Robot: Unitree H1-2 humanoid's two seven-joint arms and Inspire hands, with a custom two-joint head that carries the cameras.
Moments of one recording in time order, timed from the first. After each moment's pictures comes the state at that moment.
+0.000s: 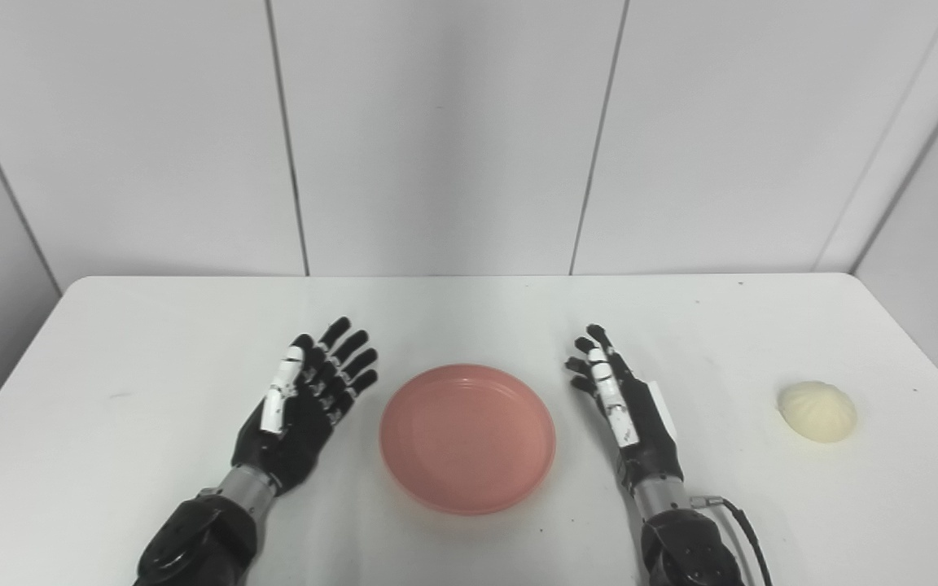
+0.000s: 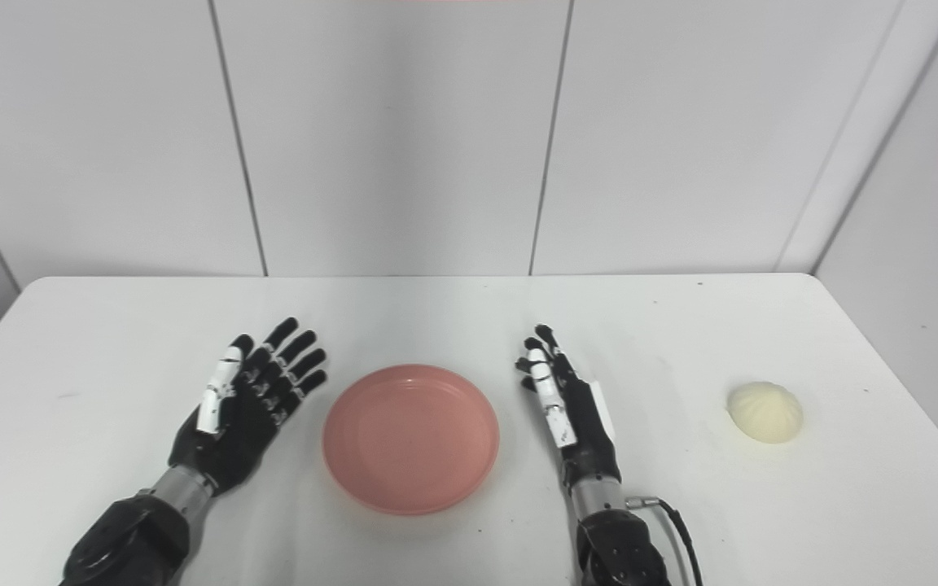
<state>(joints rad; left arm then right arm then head) -0.38 0.07 0.08 0.37 -0.43 0.16 -0.39 -0.28 -0.09 -0.02 0.17 -0.08 -0.03 -0.03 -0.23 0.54</state>
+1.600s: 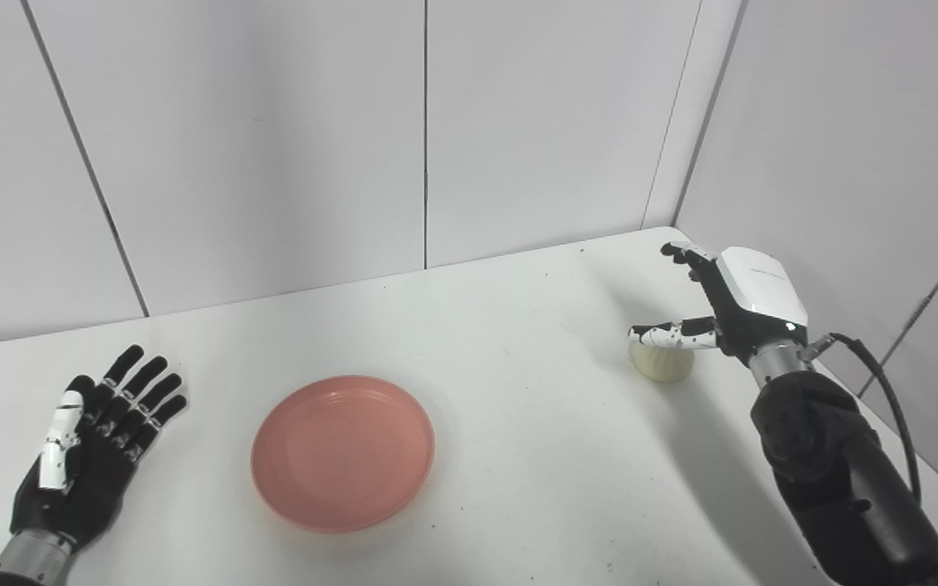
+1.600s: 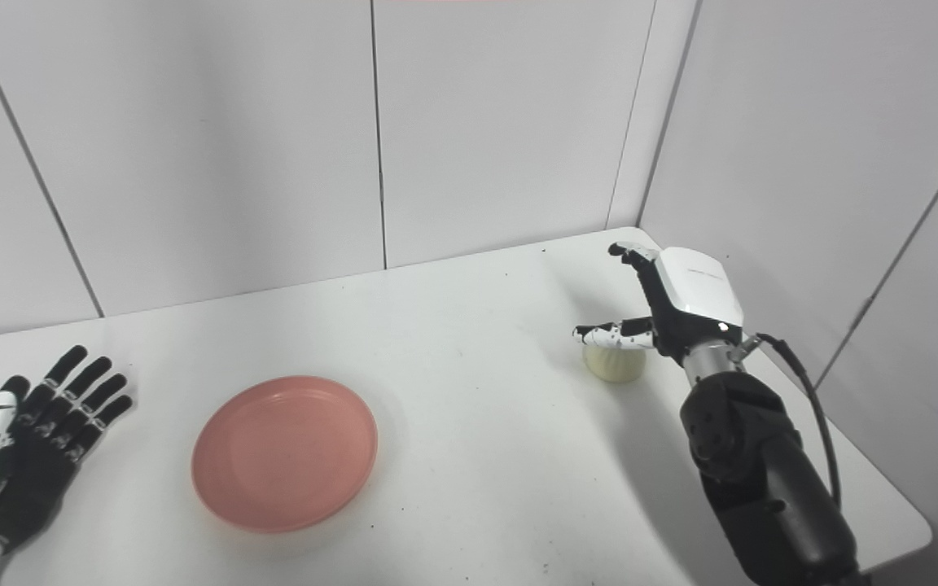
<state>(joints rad) -0.49 0.19 0.14 0.64 -0.48 0.02 -0.54 -0.18 -0.63 -0.14 -0.23 -0.75 0.41 0.20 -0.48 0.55</state>
